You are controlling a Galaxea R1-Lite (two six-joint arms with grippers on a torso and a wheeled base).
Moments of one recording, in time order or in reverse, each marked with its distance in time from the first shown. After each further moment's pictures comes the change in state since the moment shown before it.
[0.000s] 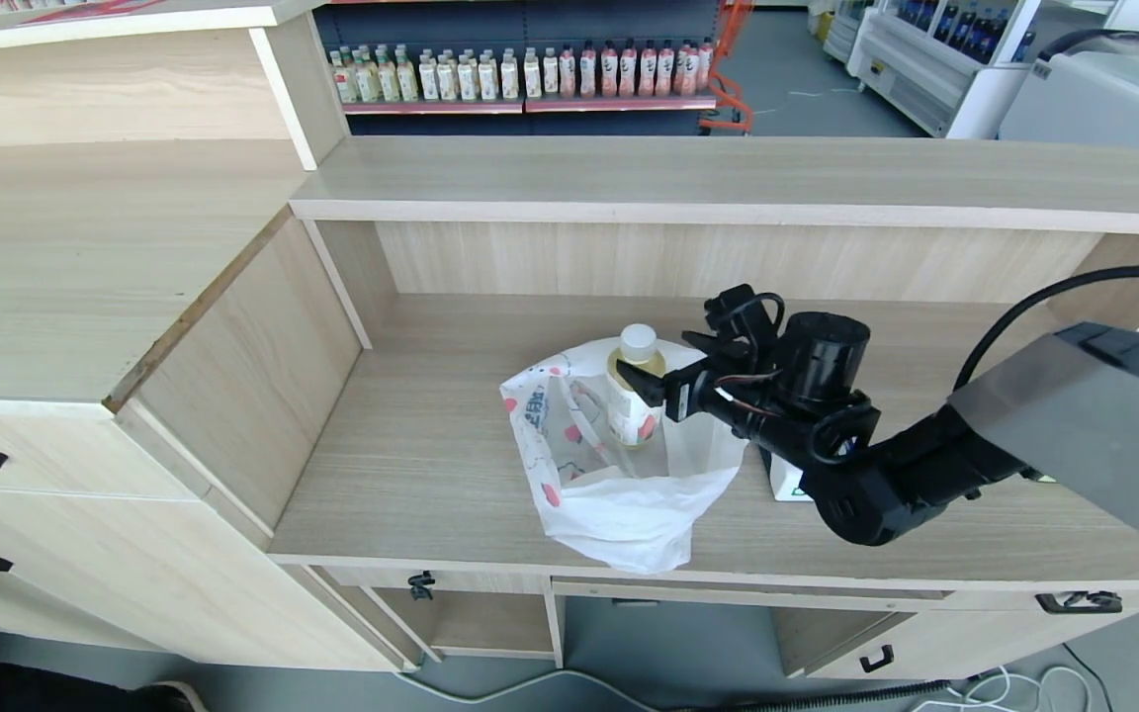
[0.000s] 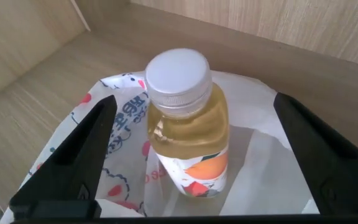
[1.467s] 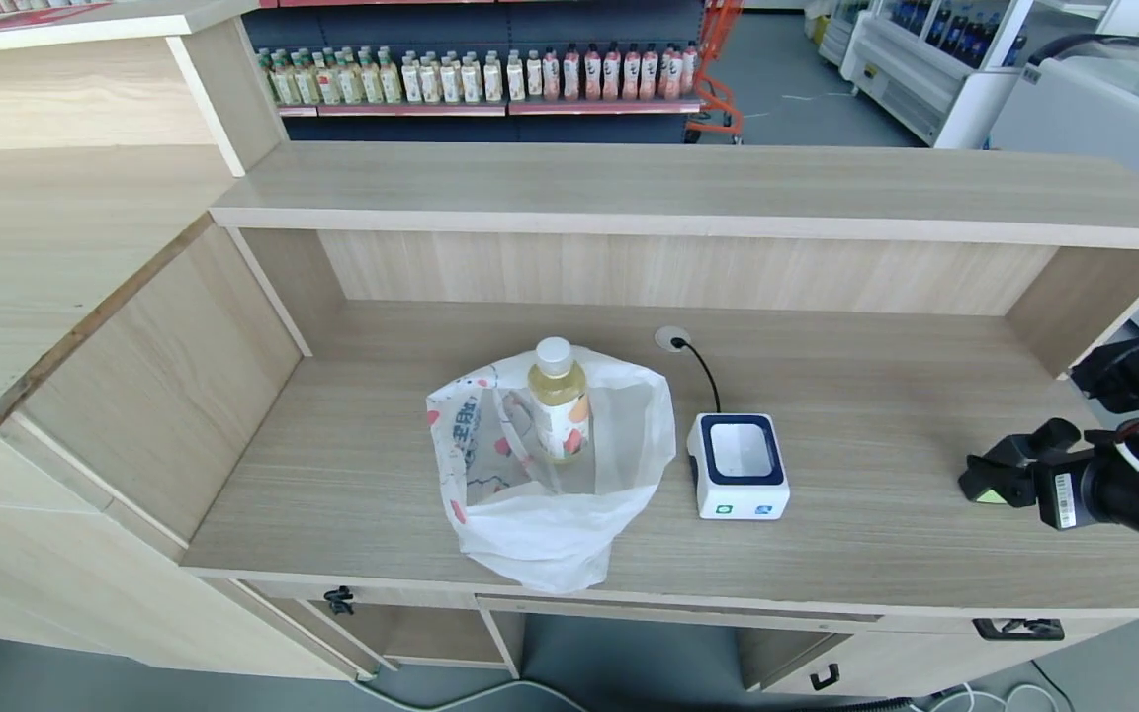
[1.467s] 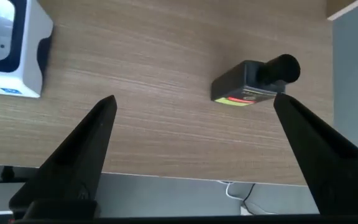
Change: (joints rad) left arm 0.000 0.000 0.000 0.000 0.000 -0.002; right arm -0.535 -0.743 0.621 0.534 -0.223 -0.234
